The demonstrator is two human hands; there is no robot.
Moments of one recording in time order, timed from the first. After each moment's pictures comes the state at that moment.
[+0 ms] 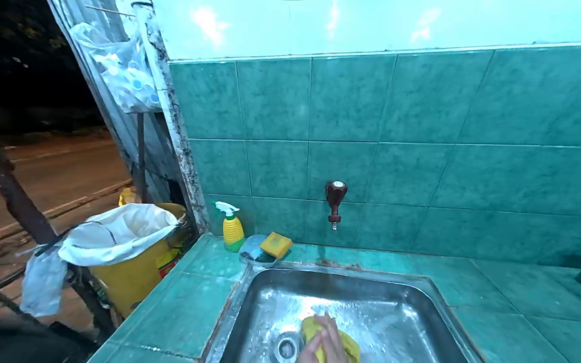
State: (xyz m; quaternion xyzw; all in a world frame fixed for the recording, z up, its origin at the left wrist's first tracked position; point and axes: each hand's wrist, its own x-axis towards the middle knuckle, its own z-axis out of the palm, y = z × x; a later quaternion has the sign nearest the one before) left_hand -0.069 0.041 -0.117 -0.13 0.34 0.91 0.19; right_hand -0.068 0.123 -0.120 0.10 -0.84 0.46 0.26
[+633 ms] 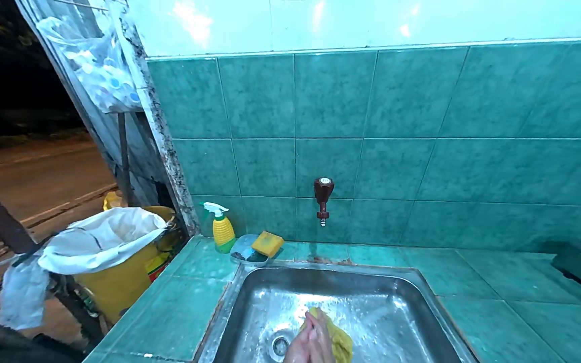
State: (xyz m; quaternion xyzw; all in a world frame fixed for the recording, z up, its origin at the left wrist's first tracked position) left_hand -0.071 0.033 -0.096 -0.09 0.48 0.86 0.18; right_hand -0.038 0.118 -0.036 0.00 -0.89 0.44 -0.05
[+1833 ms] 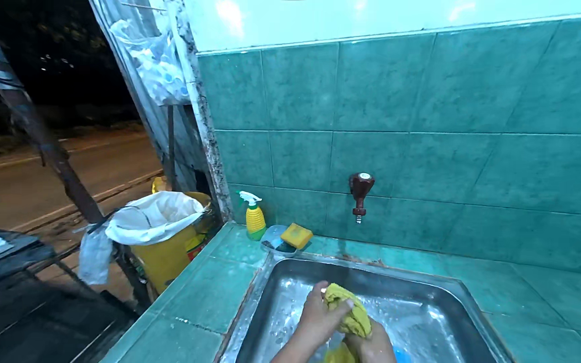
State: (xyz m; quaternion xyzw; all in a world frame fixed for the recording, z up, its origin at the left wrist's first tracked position) left_hand -0.112 0.001 -0.069 -0.04 0.78 0.62 0.09; right_hand -0.098 0.156 -0.115 -0.02 -0.84 0.54 -0.06
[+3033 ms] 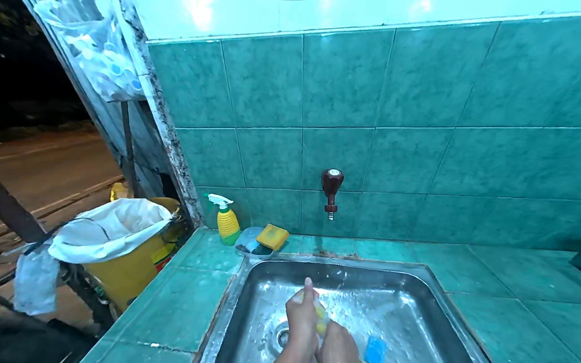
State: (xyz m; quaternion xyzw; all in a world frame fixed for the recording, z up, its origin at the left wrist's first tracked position) left_hand -0.134 0.049 -0.091 -0.20 0.59 0.78 -0.06; right_hand -0.088 0.119 -0.071 -0.07 -0.94 0.25 -0.20
